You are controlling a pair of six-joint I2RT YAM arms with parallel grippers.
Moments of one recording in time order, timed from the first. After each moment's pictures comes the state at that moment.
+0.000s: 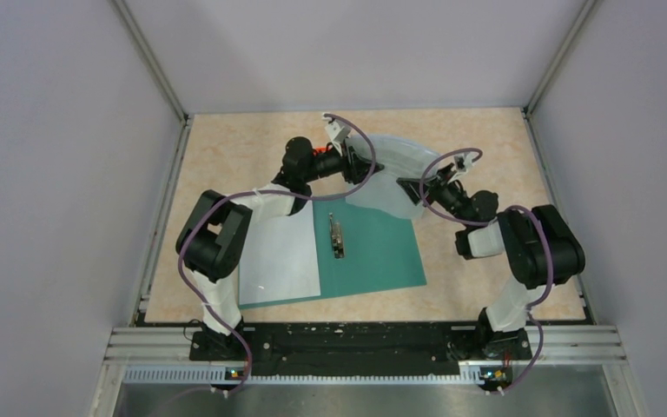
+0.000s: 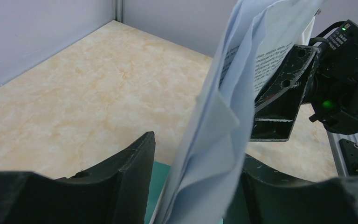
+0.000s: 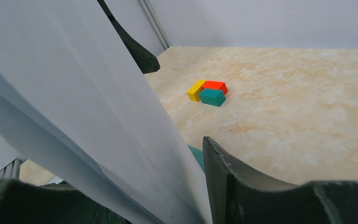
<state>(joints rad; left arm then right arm) -0.50 1.87 1.13 0.87 0.74 -0.29 0.17 1.71 0.46 1.52 -0.63 0.58</state>
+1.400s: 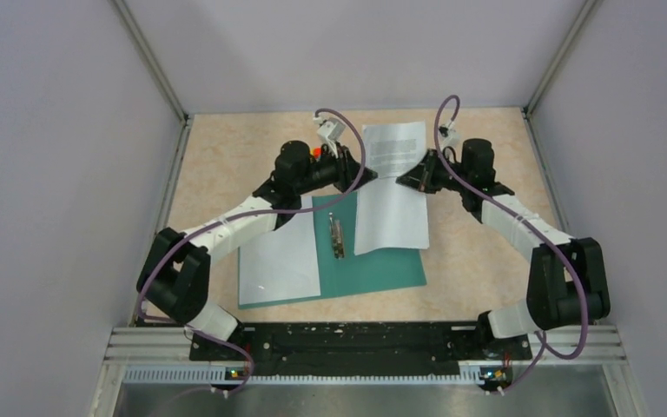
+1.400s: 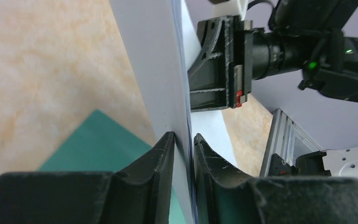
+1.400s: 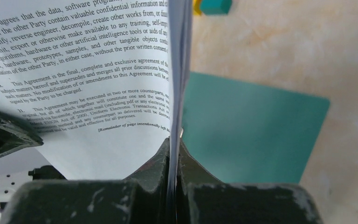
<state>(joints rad) -0.57 1.54 1.07 0.44 0.55 -0.47 0.19 1.43 0.88 0.20 -0.68 0.52</state>
